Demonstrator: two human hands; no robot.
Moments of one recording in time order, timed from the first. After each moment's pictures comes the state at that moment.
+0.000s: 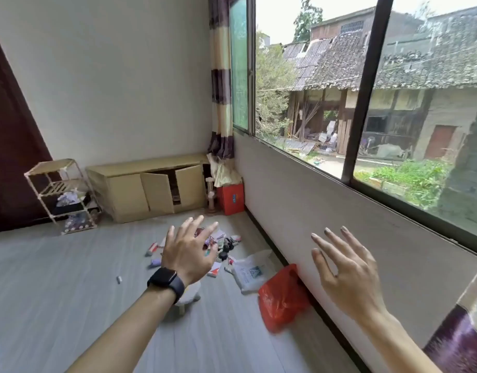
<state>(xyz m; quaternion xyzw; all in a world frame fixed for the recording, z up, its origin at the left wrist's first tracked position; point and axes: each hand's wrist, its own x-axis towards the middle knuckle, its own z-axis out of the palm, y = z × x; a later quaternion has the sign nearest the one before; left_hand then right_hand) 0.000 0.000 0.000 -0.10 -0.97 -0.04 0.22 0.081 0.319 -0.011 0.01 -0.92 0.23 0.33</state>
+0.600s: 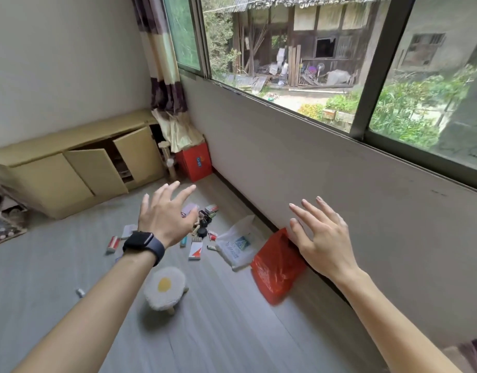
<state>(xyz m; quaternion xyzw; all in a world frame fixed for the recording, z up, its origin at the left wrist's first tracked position) -0.361 -0.044 -0.038 -0.14 -0.98 -0.06 0.14 -0.222 0.251 -0.082 -0.10 -0.94 0.23 0.23</state>
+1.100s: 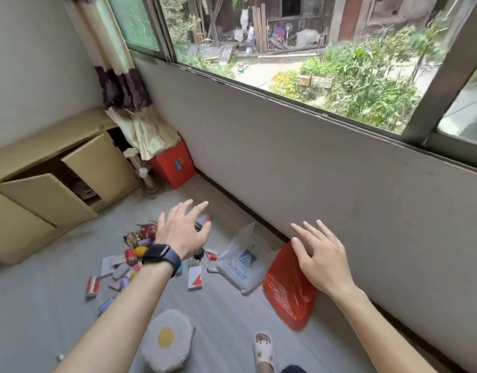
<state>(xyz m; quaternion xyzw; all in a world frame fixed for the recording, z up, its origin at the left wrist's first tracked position) -0.693 0.017 -0.123 -0.21 -0.98 -0.04 0.00 -0.506 0.265 -0.183 -0.24 -0.92 0.29 0.10</state>
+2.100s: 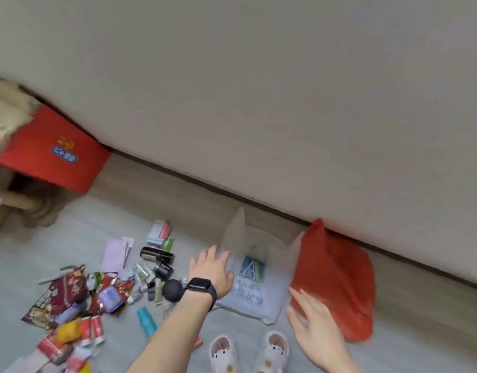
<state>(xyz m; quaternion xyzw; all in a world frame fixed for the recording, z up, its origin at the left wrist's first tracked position) -1.074 0.156 -0.615 -0.40 -0.84 0.15 -0.34 -0.824 0.231 -0.608 -0.48 -0.77 0.39 -0.18</state>
